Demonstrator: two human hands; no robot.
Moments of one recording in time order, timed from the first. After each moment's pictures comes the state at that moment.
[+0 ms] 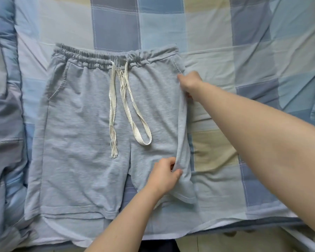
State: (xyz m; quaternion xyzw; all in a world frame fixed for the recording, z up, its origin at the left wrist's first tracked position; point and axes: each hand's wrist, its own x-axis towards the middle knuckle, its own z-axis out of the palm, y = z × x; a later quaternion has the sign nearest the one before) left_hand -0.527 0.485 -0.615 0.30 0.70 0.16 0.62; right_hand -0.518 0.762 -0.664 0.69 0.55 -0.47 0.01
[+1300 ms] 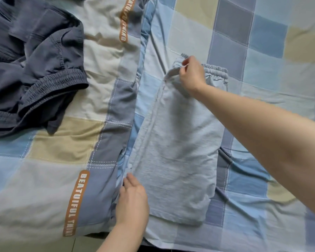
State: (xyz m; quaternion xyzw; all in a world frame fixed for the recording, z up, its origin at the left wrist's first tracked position) left_hand -0.787 0.267 -0.594 0.28 0.87 -0.09 0.39; right_hand -0.861 0.615 -0.627 0.53 0.80 -0.28 -0.03
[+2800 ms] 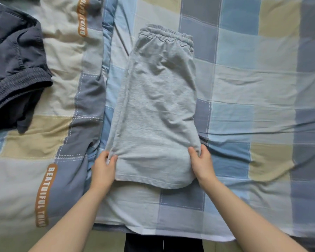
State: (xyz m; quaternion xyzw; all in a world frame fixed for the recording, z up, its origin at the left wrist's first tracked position) left_hand -0.808 0.285 -0.648 0.12 0.89 0.26 0.35; right_hand -0.592 0.457 -0.641 0.67 0.50 -0.55 -0.09
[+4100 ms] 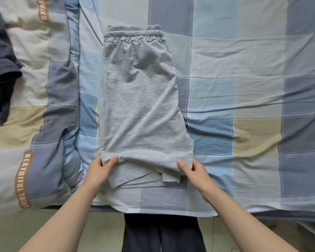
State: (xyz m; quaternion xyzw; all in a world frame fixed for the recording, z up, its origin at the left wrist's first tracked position) left_hand -0.742 0.274 -0.643 0.03 0.86 0.23 0.46; right_hand -0.480 0.419 -0.639 0.62 0.44 -0.65 0.06
